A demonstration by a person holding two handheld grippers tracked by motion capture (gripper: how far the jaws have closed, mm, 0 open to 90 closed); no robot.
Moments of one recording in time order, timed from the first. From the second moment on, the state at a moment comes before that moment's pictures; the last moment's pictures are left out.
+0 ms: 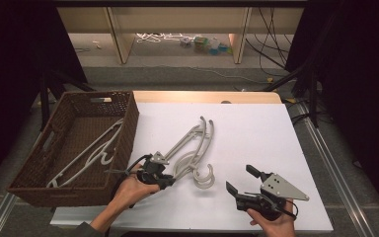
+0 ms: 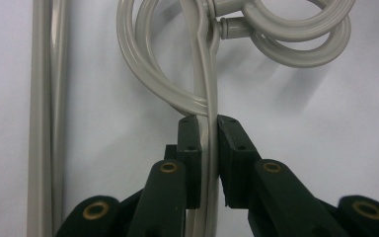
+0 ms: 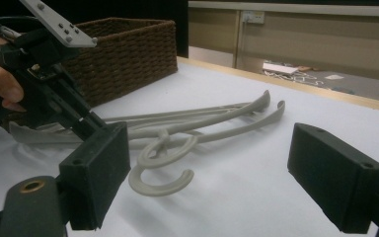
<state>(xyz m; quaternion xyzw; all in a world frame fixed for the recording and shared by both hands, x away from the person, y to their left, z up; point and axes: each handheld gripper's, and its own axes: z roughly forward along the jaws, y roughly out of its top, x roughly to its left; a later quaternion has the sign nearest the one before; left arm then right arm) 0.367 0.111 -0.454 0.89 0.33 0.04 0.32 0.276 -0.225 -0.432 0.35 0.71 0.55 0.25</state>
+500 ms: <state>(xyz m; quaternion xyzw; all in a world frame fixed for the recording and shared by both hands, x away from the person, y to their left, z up) 0.367 0.126 -0.429 0.84 0.37 0.05 0.40 0.276 -0.226 -0.432 0.35 0.71 0.56 0.25</state>
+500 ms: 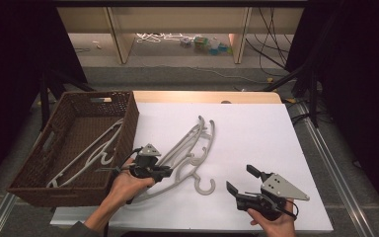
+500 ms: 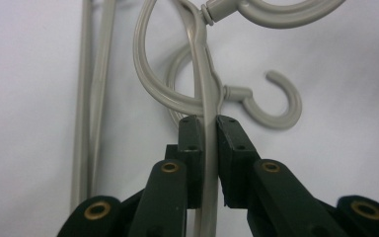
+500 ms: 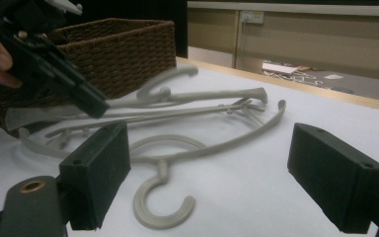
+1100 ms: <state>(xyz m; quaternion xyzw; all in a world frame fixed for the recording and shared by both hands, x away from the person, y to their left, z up) 0.369 0.150 -0.405 0.76 0.42 0.04 0.49 0.276 -0.226 -0.432 0.36 0.71 0.56 0.24</state>
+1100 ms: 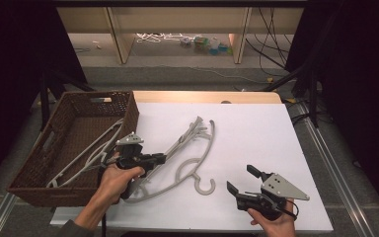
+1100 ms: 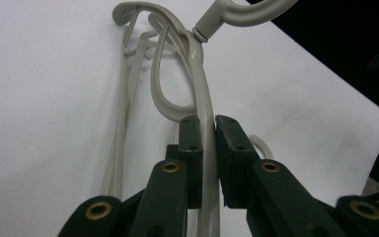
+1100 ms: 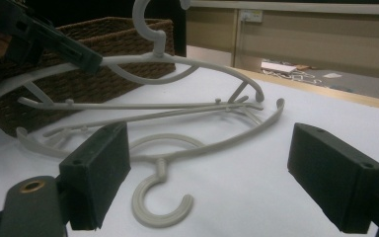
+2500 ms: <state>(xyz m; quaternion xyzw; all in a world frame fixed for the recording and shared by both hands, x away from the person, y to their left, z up) 0.360 0.254 -0.286 0.69 0.44 0.10 0.56 0.278 -0.226 -0.434 0.36 0.71 0.55 0.24</state>
